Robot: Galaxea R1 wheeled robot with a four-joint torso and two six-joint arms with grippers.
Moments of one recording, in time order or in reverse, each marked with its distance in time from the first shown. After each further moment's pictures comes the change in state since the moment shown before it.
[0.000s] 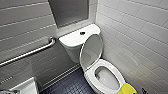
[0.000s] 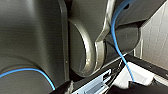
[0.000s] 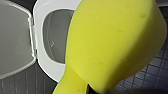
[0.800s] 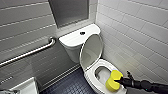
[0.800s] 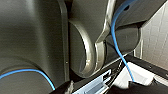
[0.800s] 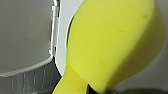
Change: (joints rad) left arm -0.002 0.000 0.000 0.000 0.001 0.000; right arm 0.288 0.224 -0.286 -0.012 -0.336 -0.011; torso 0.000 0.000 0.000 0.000
